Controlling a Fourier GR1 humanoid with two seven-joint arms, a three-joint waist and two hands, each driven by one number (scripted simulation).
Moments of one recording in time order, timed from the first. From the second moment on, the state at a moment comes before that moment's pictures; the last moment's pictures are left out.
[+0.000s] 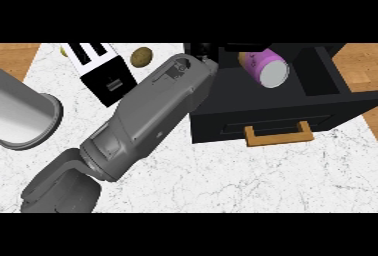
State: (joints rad) left arm -1.40 0.00 -0.54 -0.48 0.84 0.73 -0.09; right arm 0.34 -0.04 -0.64 -2.30 -0.53 0.43 0.31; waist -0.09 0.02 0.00
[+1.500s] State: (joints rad) left arm -1.40 0.00 -0.61 -0.50 1.03 0.79 -0.29; right arm 0.17 -0.11 -0.54 -2.41 -0.09 0.50 0.12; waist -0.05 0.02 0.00
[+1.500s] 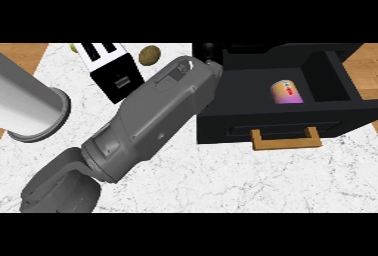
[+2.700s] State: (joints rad) left arm -1.38 0.08 -0.59 -0.59 0.98 0.81 -0.16; right arm -0.33 -0.14 -0.01 -1.79 0.90 0.19 -0.05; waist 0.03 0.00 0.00
